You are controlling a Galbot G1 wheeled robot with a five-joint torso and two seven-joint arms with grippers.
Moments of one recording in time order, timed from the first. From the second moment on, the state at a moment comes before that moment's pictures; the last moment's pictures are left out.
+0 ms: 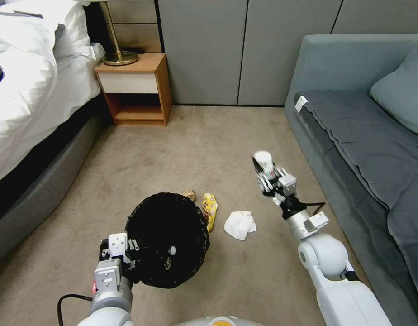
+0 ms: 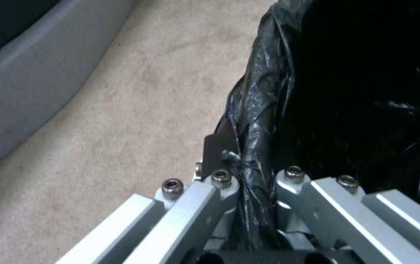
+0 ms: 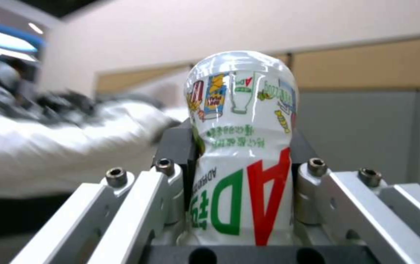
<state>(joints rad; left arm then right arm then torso) 1.83 -1.50 -0.47 -2.35 -0.04 0.50 -0.34 -1.29 1.29 0.30 2.06 0.26 0.35 -0.37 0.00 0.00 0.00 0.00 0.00</state>
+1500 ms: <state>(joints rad) 1.82 -1.50 -0.45 -2.35 -0.05 0.51 -0.34 -1.24 1.33 -0.12 1.66 0.13 0.35 -0.29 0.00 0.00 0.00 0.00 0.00</state>
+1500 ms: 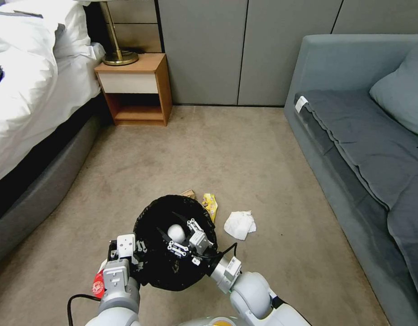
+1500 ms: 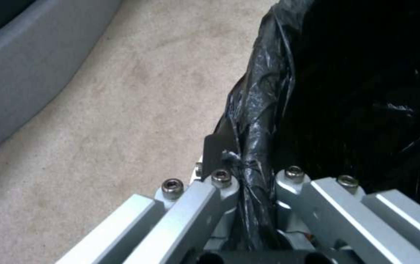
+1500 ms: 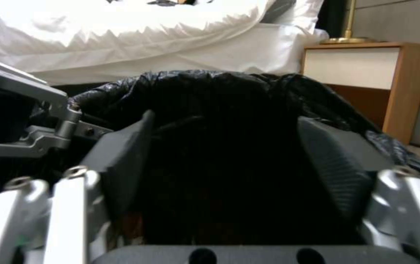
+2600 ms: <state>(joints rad) 1.79 -1.48 -0.51 -2.34 -0.07 0.51 -0.34 -1.69 1.34 0.46 2.19 0.10 0.36 -0.05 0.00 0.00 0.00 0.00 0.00</state>
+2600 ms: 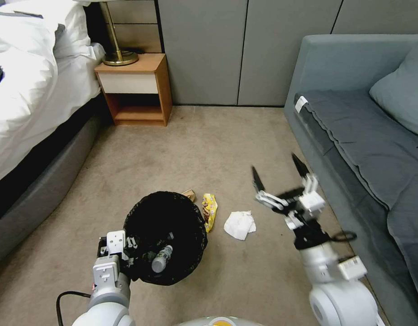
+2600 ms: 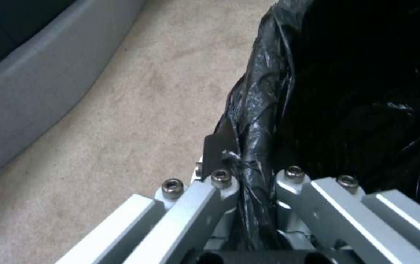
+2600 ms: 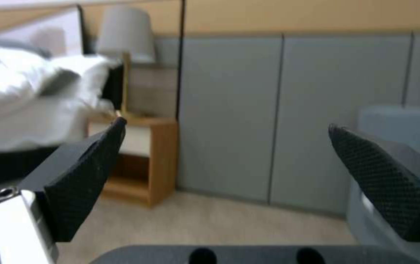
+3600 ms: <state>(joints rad) 1.80 -1.49 -0.52 -2.35 -0.07 0.51 -0.34 -1.32 1.35 0.23 1.71 0.12 -0.03 0.02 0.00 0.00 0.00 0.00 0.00</state>
